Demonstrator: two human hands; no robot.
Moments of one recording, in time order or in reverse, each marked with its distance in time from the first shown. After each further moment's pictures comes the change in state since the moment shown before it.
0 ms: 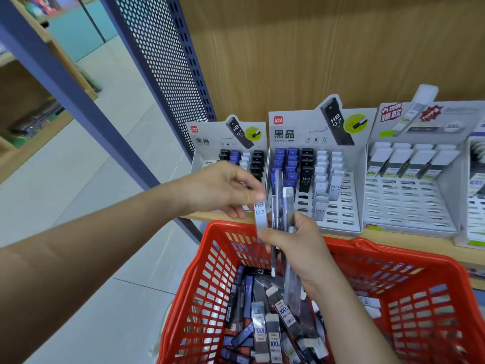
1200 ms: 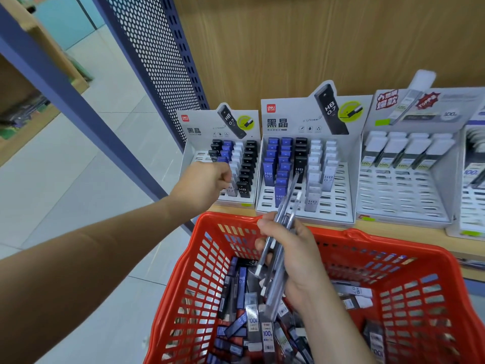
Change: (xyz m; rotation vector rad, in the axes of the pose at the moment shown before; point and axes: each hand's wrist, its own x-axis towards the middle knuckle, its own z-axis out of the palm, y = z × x) left_hand 0.041 -0.067 0.007 0.690 0.464 0.111; right_hand -0.009 0.021 0.002 0.360 0.049 0.101
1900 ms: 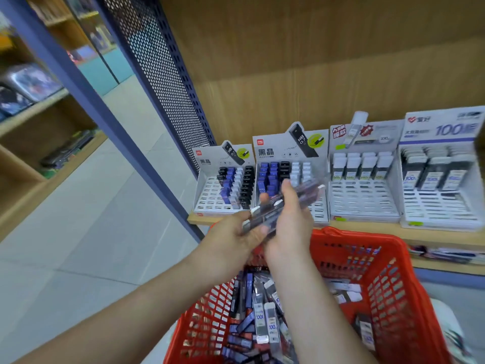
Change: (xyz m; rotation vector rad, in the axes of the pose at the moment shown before) left_hand -0.152 0.143 -0.082 -0.755 -0.188 -0.157; right_hand -0.063 -0.064 0.047 0.630 0.262 -0.165
